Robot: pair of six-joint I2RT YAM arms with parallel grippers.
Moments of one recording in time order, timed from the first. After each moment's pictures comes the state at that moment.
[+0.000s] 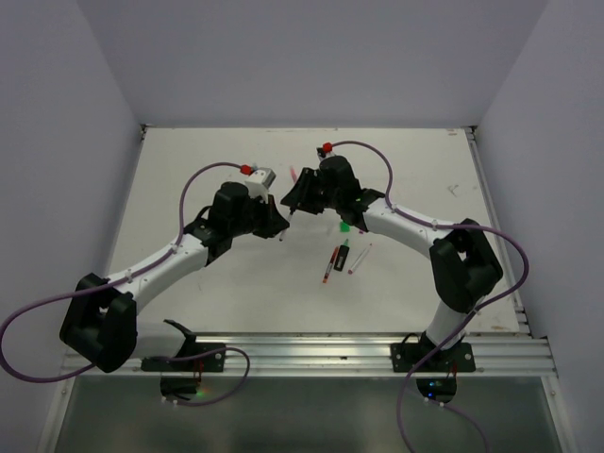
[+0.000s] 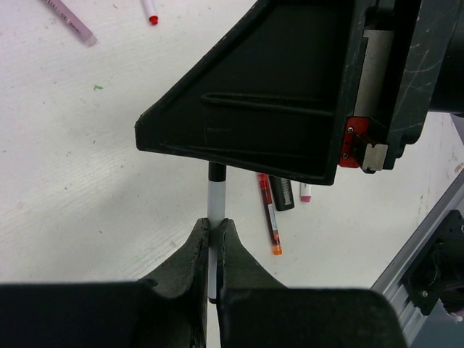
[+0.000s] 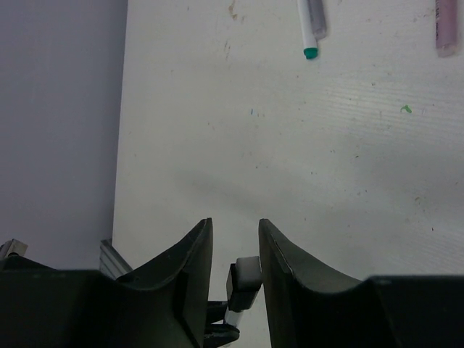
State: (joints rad) left arm -0.52 1.31 0.80 -0.02 0.29 -0.38; right arm 0.66 1.75 1.23 0.00 -0.18 0.85
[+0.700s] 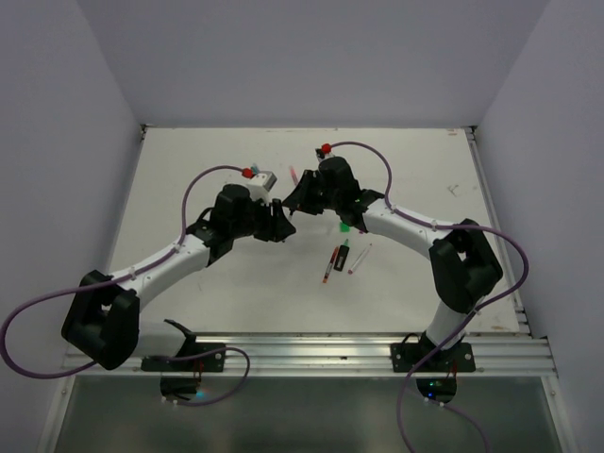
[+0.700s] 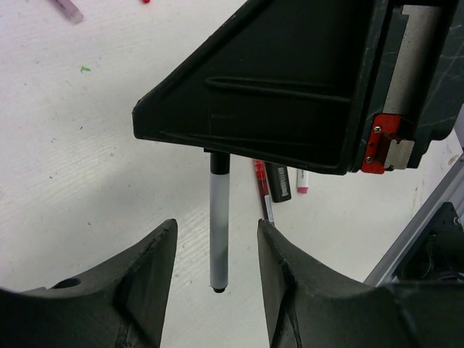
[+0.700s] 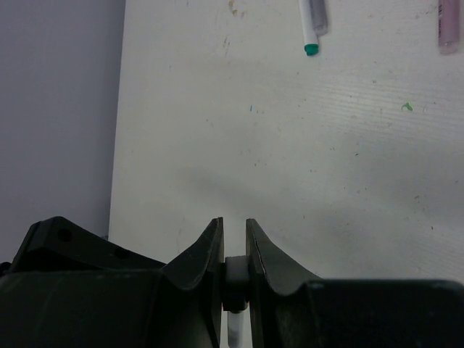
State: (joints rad) left arm -0.52 1.33 0.79 -0.01 0.31 -0.41; right arm 0.66 1.75 1.23 -0.01 -0.18 0.84
